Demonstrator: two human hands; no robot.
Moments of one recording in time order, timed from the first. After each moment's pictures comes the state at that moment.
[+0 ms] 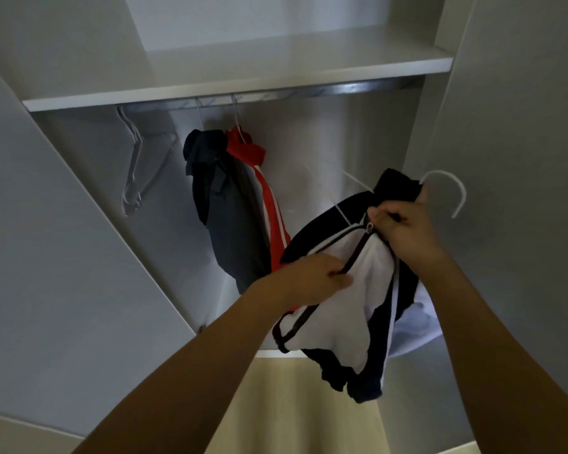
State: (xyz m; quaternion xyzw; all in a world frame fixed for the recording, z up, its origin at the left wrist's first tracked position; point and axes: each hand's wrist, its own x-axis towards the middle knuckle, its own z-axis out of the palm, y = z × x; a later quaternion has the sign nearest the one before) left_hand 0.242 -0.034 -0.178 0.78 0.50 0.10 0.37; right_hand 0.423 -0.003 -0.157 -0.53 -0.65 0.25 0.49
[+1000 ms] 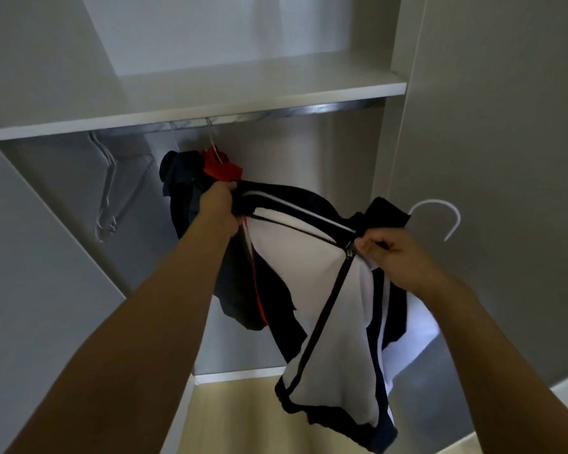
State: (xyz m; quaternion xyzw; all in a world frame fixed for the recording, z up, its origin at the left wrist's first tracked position) left_hand 0.178 0.066 -0.105 0.18 0.54 0.60 0.57; right_hand 0.453 -0.027 -0.161 -0.49 -0.68 0.34 0.43
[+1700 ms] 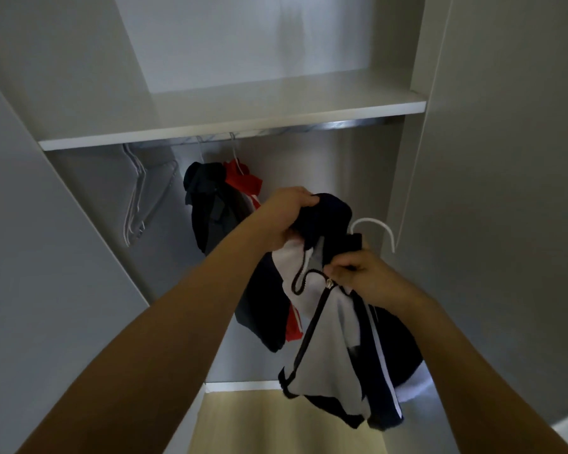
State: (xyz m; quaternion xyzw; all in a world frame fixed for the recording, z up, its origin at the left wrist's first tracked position) left_hand 0.236 0.010 -0.066 0.51 0.53 0.41 0.55; right_hand 0.395 -0.033 -0.152 -0.46 -0.71 0.42 0.34
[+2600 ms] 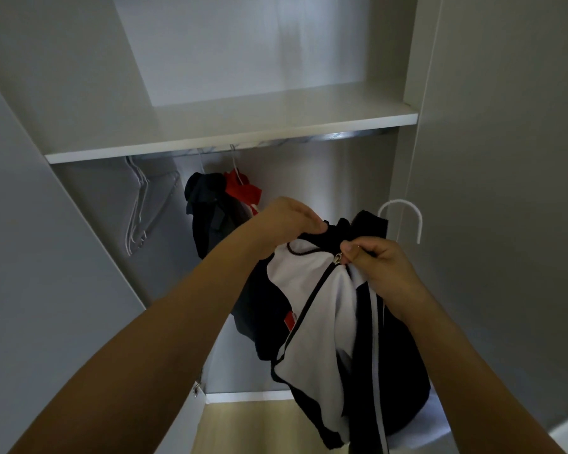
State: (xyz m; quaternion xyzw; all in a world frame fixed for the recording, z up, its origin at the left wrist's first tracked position) left_hand 0.227 0.000 -0.054 0.63 0.56 0.31 0.44; right_hand 0.405 -0.036 -0.138 -0.39 -0.61 0.44 0.53
